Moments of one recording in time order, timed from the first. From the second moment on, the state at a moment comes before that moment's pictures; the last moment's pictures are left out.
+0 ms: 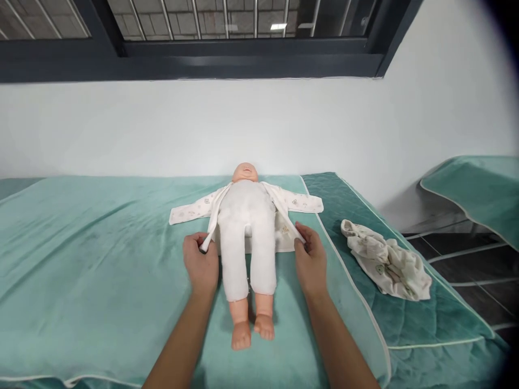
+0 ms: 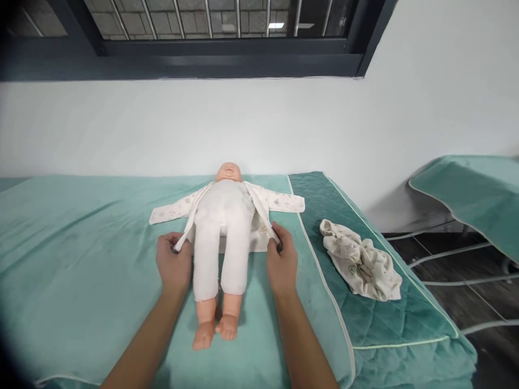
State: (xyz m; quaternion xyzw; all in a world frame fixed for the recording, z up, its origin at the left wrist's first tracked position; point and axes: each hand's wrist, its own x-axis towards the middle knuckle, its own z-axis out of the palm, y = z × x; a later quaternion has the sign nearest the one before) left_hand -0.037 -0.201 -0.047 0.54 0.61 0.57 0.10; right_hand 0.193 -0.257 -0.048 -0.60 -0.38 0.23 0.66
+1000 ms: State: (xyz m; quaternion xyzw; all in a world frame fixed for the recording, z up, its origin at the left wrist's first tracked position) left_hand -0.050 -0.267 -0.049 0.77 0.52 0.36 0.09; right_hand 0.382 -0.363 0.007 -0.65 -0.74 -0.11 0.15
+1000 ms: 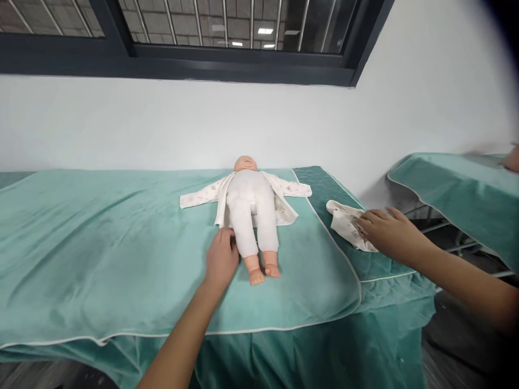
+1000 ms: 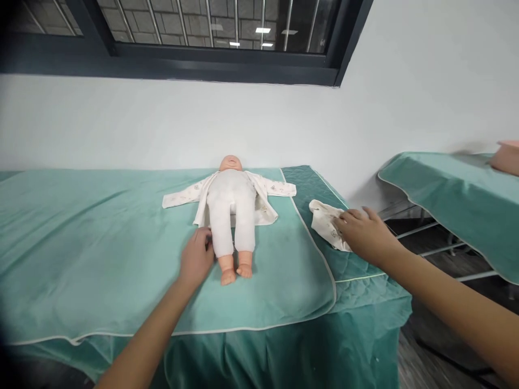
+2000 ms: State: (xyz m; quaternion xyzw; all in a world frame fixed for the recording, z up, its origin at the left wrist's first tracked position) left_hand -0.063 -0.265 -0.046 0.75 0.48 0.44 0.14; right_hand 0.317 -0.327 -0.003 -0.62 -0.76 -0.19 0.03
